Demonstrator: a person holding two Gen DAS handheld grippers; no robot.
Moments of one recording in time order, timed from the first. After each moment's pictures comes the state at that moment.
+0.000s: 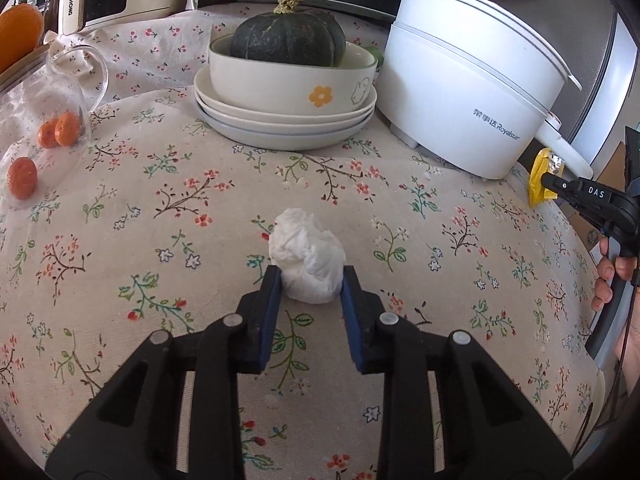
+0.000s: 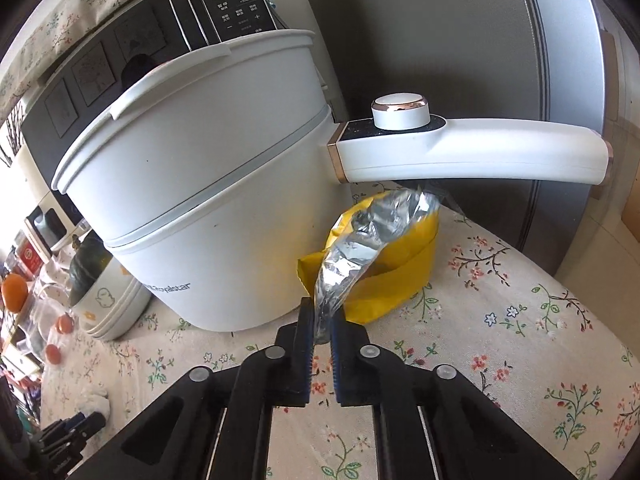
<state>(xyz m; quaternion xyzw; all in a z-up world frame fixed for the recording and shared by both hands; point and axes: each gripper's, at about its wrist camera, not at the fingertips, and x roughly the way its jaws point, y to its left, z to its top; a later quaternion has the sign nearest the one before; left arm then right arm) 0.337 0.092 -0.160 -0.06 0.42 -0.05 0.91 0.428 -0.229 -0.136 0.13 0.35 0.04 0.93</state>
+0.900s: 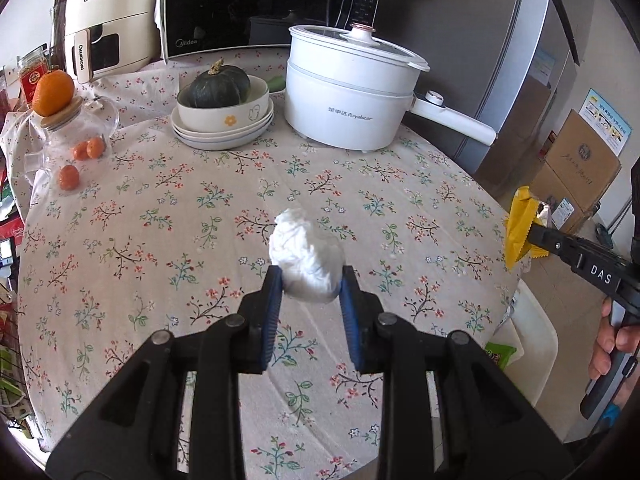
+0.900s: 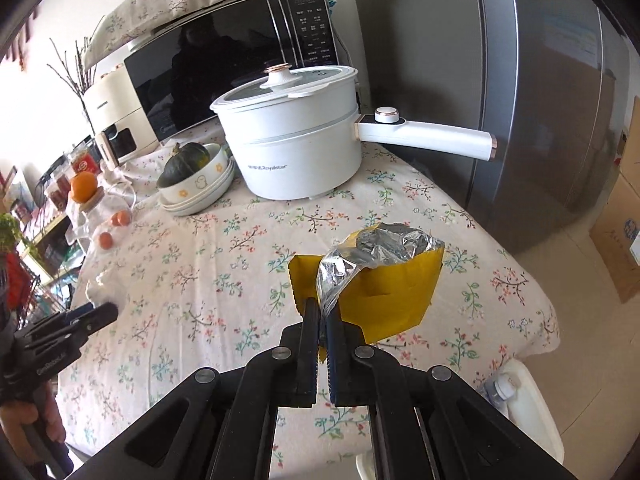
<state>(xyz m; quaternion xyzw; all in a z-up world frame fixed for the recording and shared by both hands) 0.184 0.016 -0.066 -0.03 0.41 -0.09 0.91 0.207 -0.232 -0.062 0.04 0.39 0.10 0.91</state>
